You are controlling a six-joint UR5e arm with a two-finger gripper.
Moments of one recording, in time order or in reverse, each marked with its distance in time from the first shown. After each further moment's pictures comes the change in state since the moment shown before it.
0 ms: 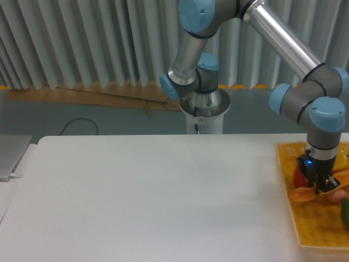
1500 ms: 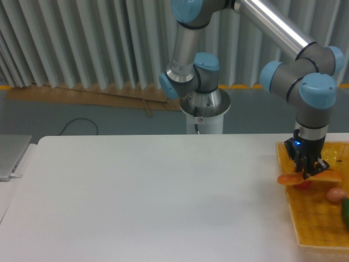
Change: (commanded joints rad) arm -0.046 0.121 0.012 -0.166 -0.040 -0.083
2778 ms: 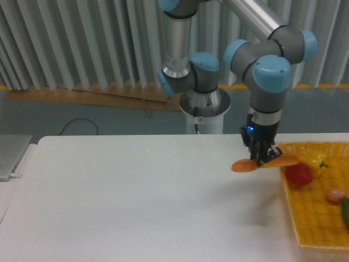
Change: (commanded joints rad) arm -0.213 0.106 -0.002 -0.163 -0.069 -0.239
